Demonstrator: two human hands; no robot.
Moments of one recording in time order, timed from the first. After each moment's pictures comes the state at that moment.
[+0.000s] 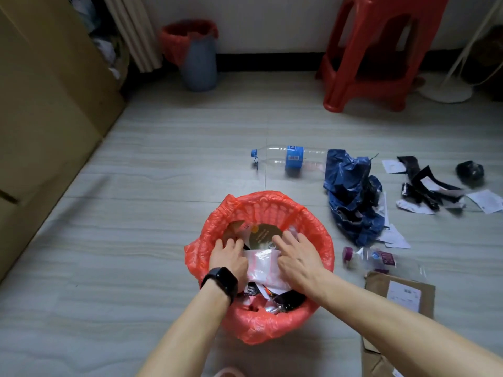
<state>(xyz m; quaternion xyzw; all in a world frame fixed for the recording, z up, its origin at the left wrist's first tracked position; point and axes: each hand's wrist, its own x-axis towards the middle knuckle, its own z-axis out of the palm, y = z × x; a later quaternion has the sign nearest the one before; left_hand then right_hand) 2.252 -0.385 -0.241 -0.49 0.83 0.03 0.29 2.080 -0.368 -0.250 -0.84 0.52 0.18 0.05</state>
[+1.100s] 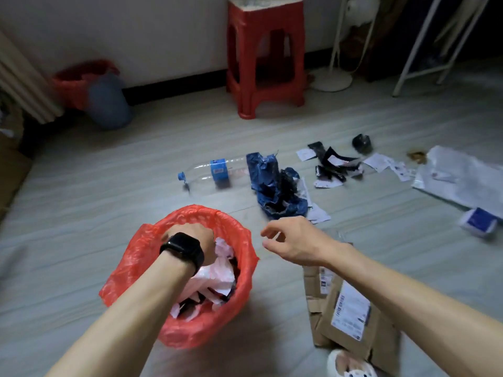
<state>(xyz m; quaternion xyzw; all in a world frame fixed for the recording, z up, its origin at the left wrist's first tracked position) 2.152 -0.414 -0.135 -0.44 0.84 0.01 0.32 1.949 -0.307 -0.146 -0.65 0.68 -0.14 0.30</state>
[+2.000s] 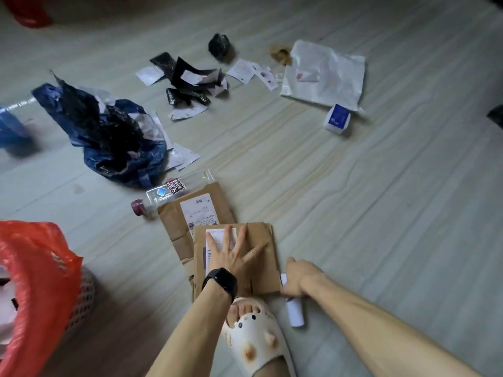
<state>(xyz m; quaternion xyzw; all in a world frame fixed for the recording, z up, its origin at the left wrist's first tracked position) 1.900 -0.193 -0.371 -0.10 0.93 0.05 0.35 1.797 -0.041 -0.377 -0.22 0.83 0.19 0.47</state>
